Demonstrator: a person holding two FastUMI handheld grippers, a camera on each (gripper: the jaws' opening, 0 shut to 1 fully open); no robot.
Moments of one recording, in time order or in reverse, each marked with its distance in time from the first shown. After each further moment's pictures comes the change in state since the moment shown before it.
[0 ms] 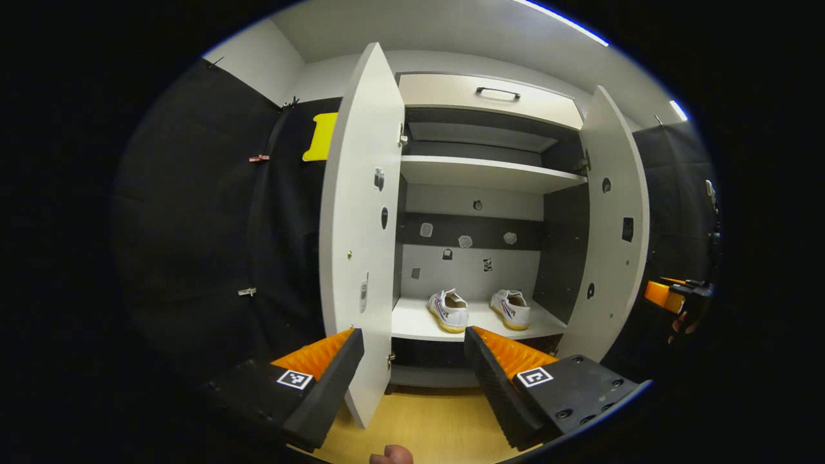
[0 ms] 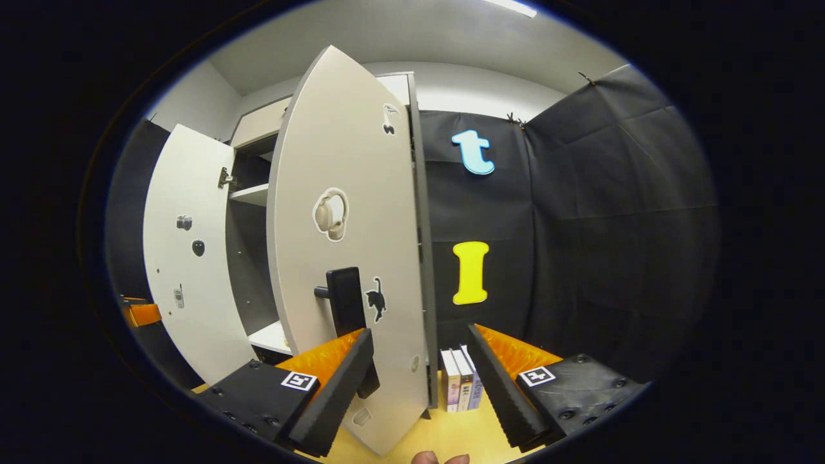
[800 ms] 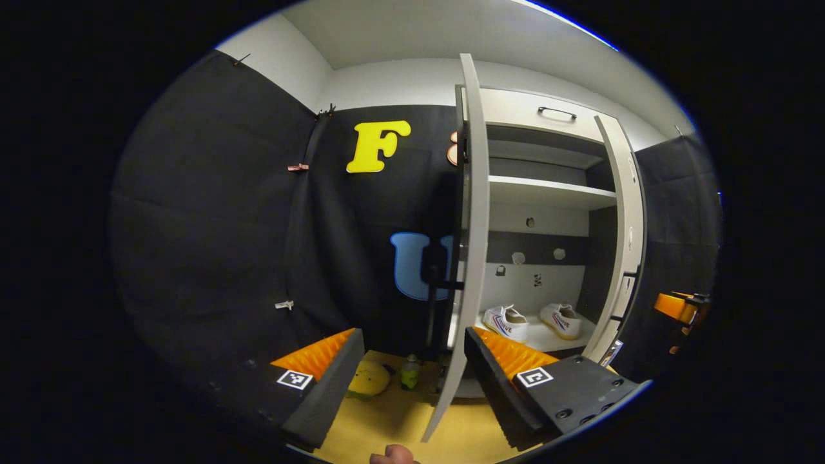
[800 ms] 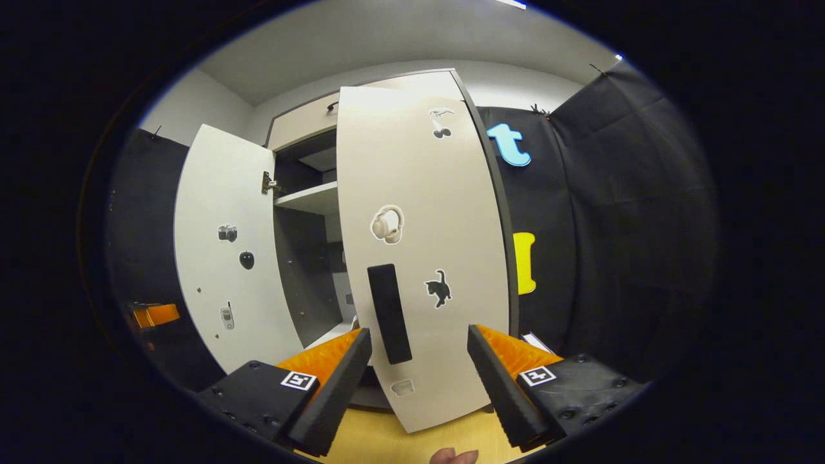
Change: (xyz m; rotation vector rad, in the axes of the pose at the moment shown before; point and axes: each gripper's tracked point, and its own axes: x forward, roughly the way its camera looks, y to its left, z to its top) left arm 0.012 0.130 0.033 -0.005 -0.060 0.122; right arm -0.013 0.099 -0.007 0.051 -0.002 0.087
